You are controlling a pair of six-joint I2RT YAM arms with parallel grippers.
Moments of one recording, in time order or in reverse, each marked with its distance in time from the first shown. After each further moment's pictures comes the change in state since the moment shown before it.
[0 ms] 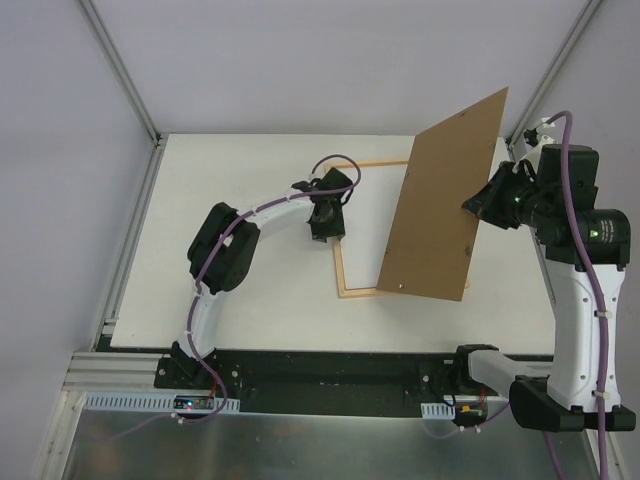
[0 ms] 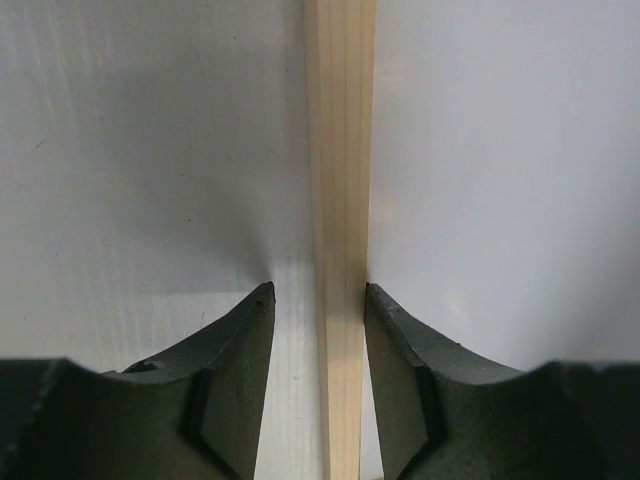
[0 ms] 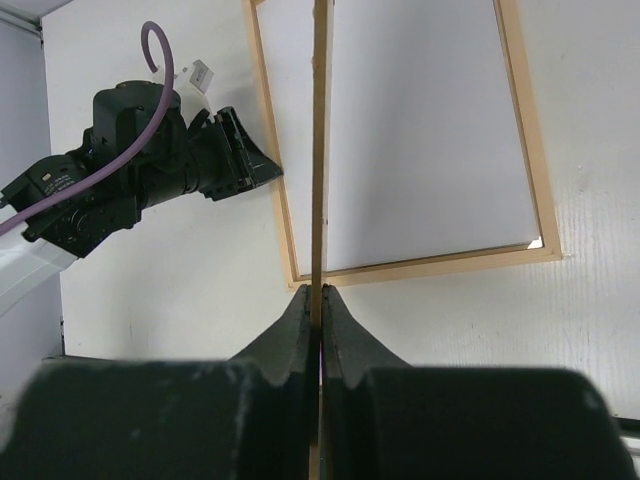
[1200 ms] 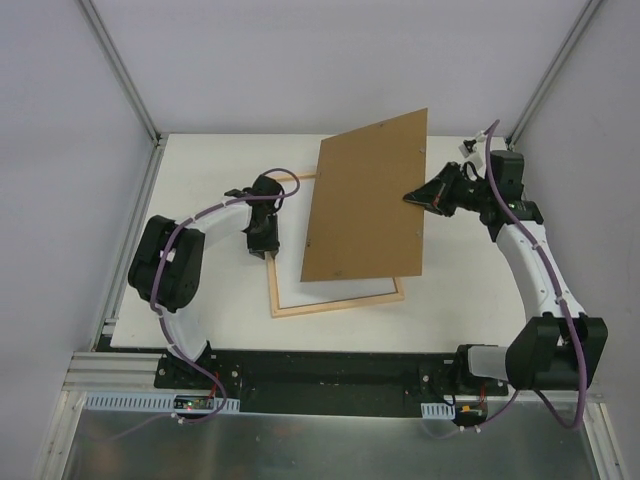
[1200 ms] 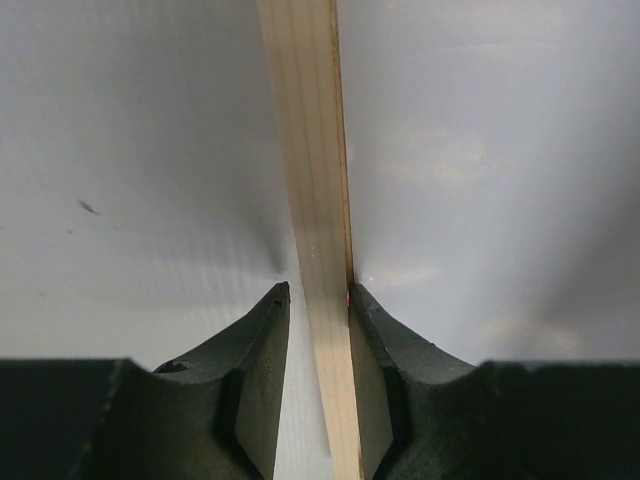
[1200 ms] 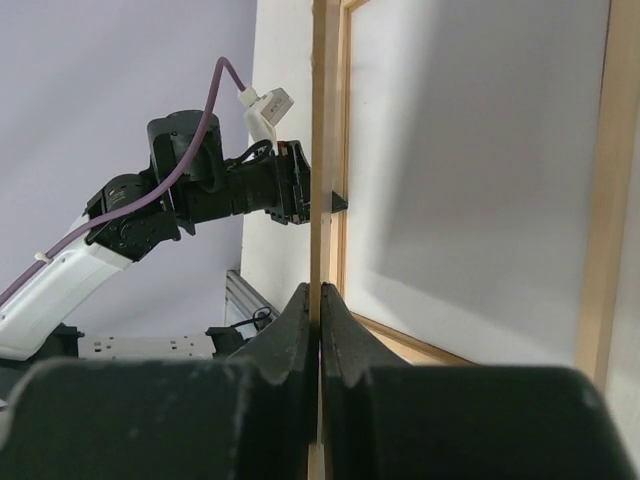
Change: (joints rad) left arm 0.273 -0.336 -0.457 -0.043 0.044 0.301; right arm -0.039 0.156 -0.594 0.822 -0.594 0.265
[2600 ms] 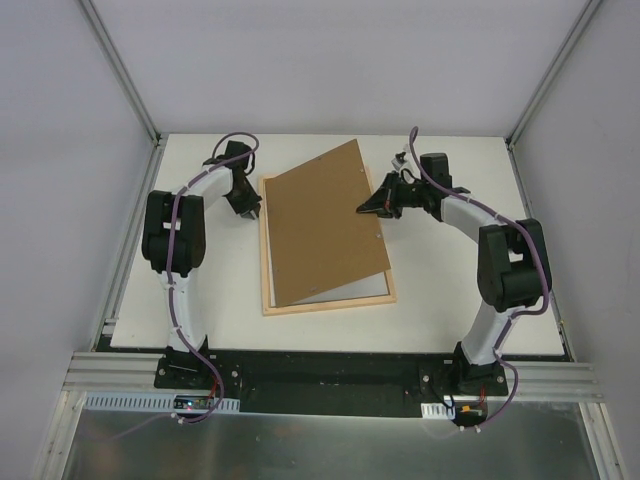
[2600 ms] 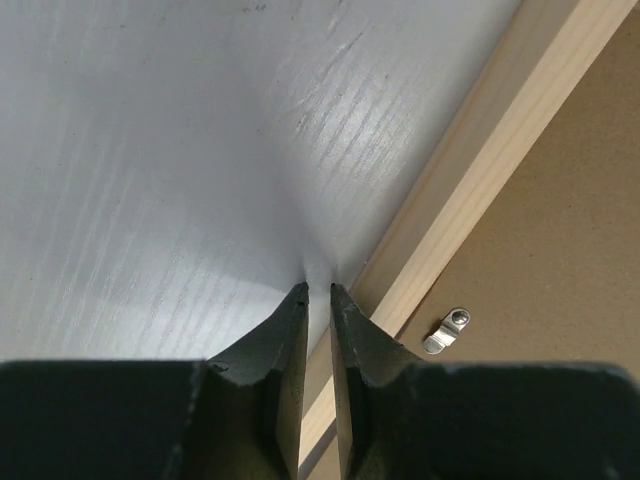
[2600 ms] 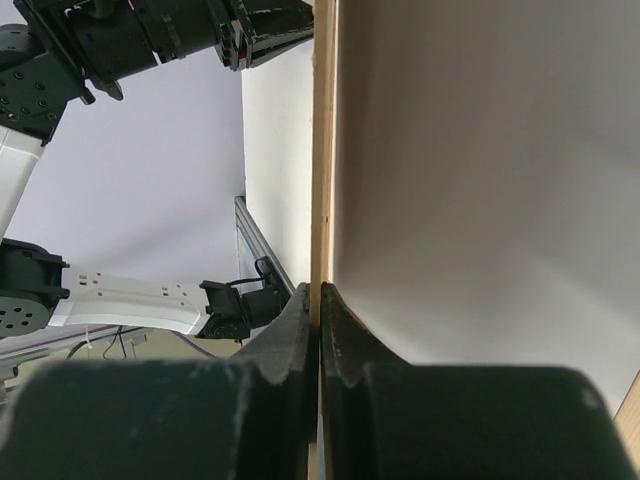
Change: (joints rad) left arm 0.251 0.289 0.373 0.006 0.003 -0.251; right arm 0.203 0.544 0.062 0.362 -0.154 0.069
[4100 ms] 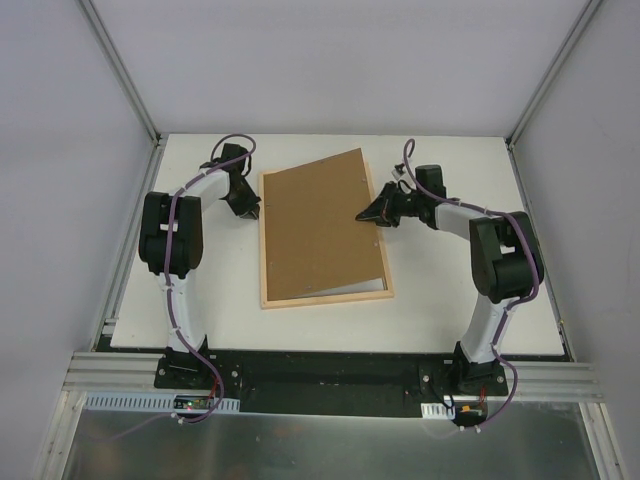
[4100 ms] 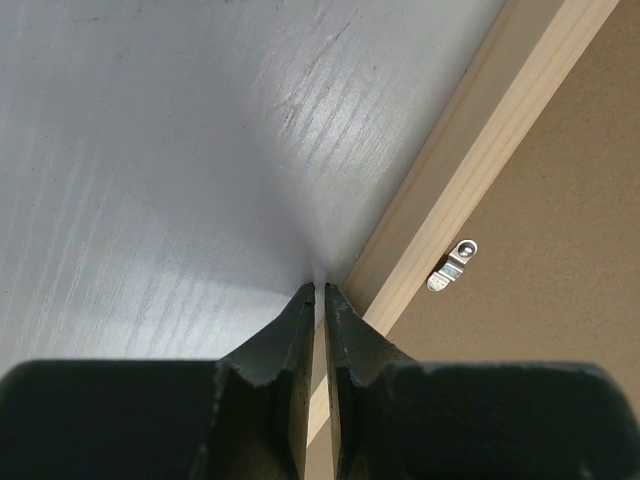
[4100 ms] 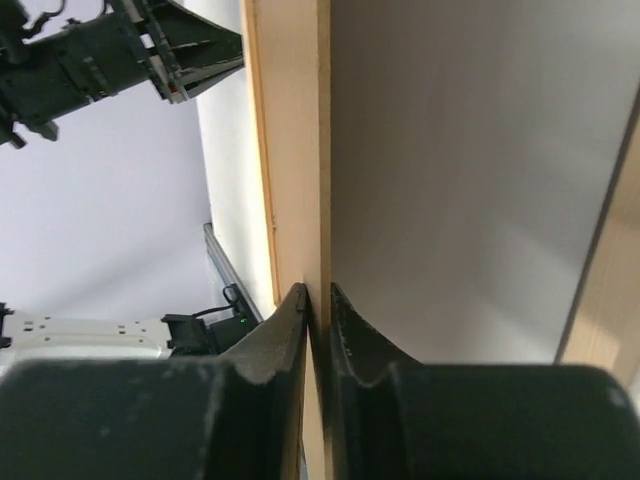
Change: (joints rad) left arm 0.016 -0.019 -0.050 0.064 0.086 0.001; right arm 0.006 0.080 -0.085 0.163 0.067 0.034
